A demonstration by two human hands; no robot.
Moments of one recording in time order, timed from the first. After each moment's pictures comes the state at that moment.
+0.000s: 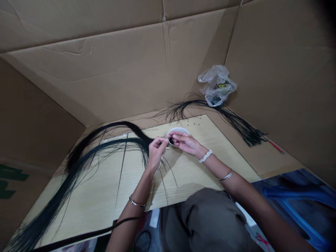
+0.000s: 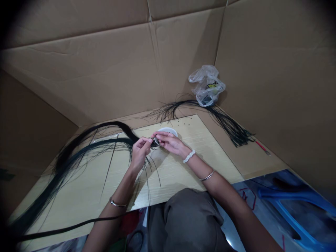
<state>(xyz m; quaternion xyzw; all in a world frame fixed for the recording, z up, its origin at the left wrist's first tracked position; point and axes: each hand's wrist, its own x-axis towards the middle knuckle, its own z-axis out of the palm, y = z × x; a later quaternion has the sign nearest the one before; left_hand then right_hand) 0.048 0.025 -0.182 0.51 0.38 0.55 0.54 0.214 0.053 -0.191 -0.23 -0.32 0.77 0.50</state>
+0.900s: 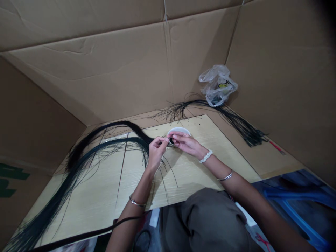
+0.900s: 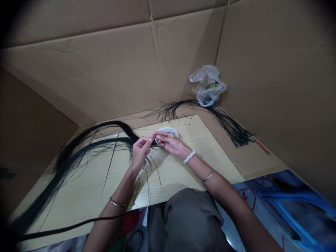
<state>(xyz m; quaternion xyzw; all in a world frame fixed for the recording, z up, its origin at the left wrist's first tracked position) 0.048 0.025 -0.179 0.50 0.39 0.55 0.53 0.212 0.048 -0.188 -0.23 -0.33 0.77 0.50</state>
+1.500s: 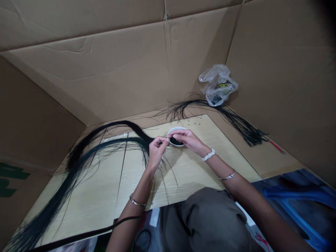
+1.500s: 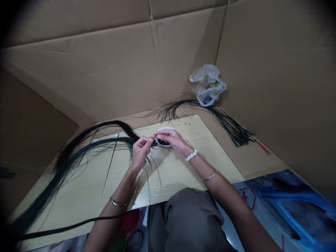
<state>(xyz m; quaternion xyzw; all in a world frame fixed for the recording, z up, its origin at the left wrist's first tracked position) 0.048 0.024 -0.181 0.51 0.40 0.55 0.52 0.224 0.050 -0.181 -0.31 -0.52 0.62 0.51</state>
